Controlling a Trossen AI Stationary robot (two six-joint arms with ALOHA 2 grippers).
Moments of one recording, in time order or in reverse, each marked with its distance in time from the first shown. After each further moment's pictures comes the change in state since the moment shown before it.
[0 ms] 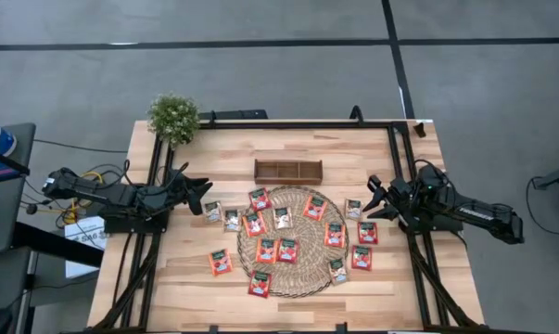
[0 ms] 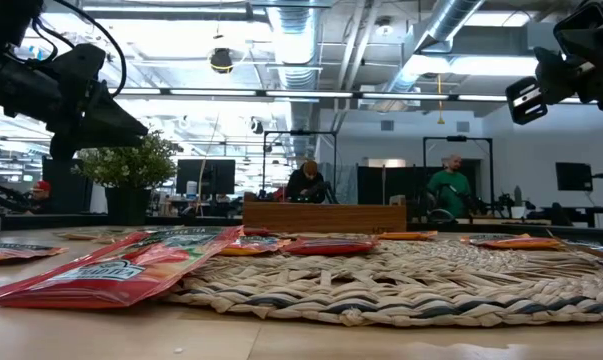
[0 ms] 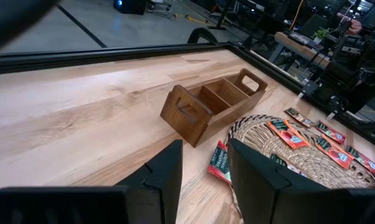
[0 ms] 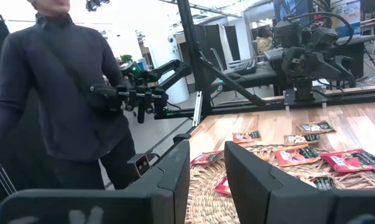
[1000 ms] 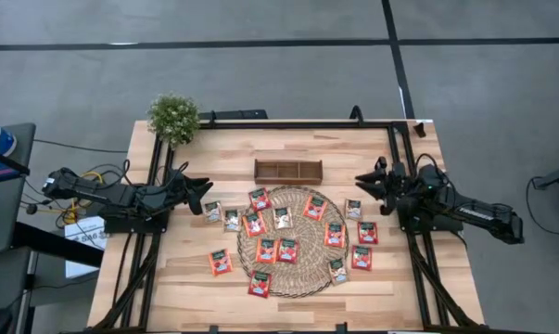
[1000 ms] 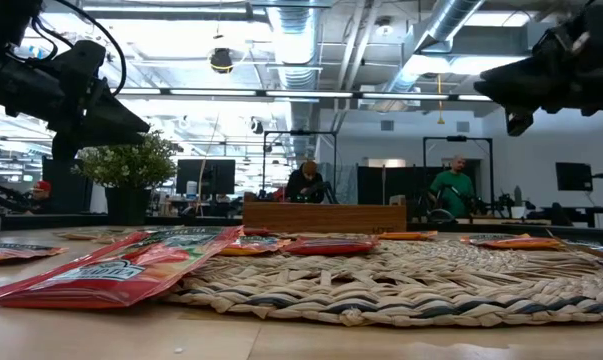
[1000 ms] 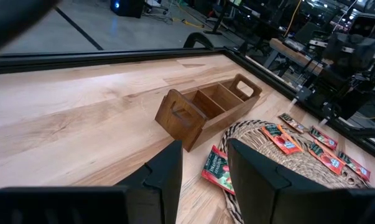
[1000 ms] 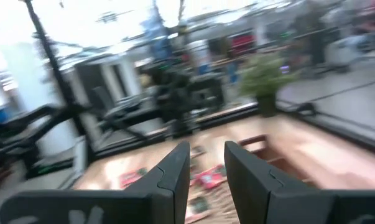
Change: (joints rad) left arm 0.000 0.000 -0.003 0.058 0.001 0.000; right arm -0.001 0.000 0.006 0.004 0.590 0.003
